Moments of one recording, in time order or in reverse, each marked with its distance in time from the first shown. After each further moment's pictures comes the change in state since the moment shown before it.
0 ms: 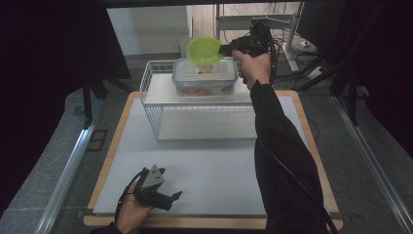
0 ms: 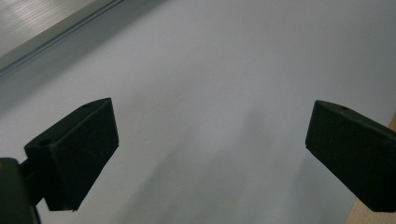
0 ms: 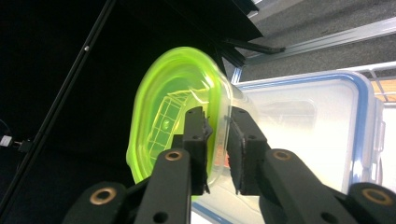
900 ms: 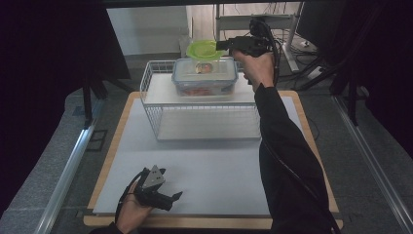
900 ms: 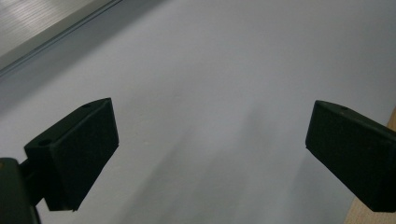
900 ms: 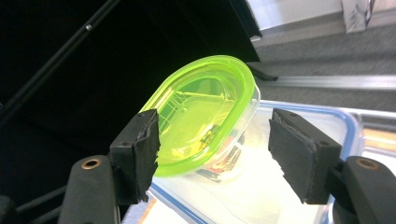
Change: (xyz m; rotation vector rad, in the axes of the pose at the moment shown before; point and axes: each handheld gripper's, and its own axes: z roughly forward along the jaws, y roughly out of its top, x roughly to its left) left arm -0.001 0.001 0.001 0.002 -0.002 0.008; right arm 0.007 -0.003 -0.009 -0.037 -0.007 -0.264
